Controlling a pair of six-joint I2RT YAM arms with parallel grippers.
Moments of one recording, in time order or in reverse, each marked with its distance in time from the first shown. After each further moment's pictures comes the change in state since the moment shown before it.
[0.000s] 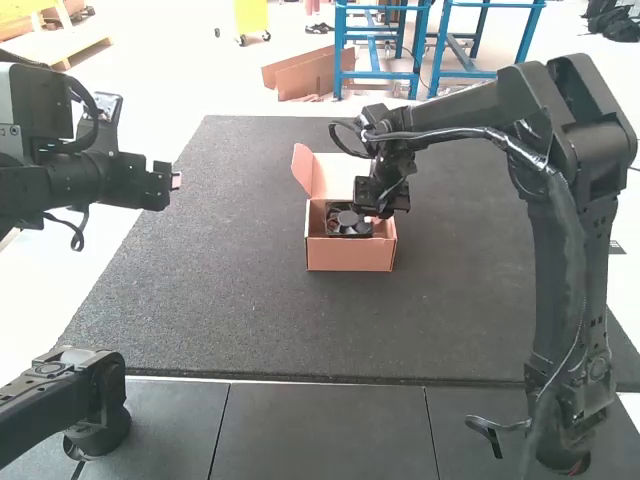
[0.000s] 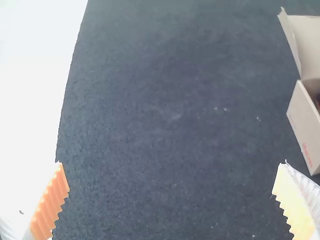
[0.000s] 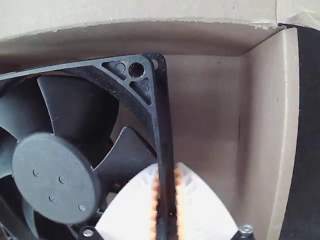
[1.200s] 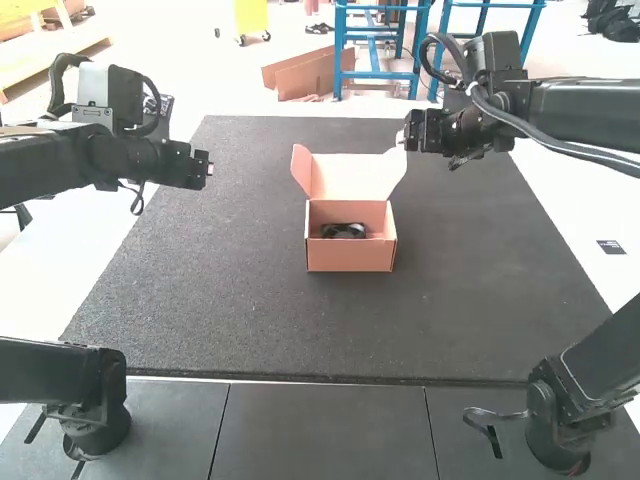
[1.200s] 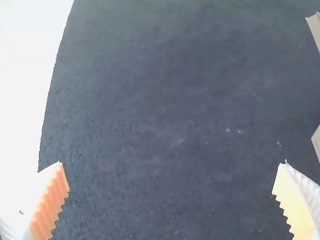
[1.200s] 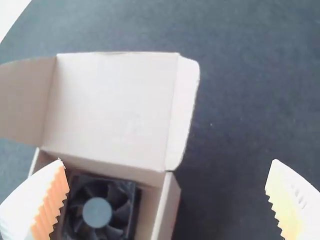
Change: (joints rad) left arm -0.012 0.454 0.026 0.370 -0.024 -0.002; right arm -0.215 -0.589 -0.378 0.390 -0.114 -0.307
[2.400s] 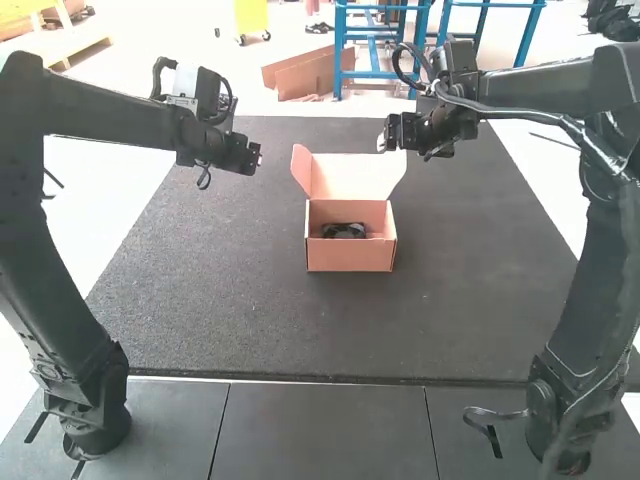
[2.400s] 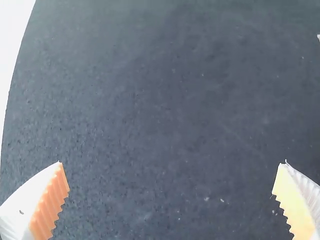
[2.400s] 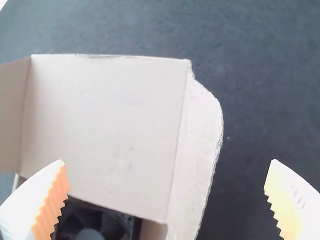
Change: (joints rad) left arm -0.111 0.537 0.307 0.188 -0.070 -0.001; right arm -0.013 0.375 0.303 -0.056 -0.069 -0.007
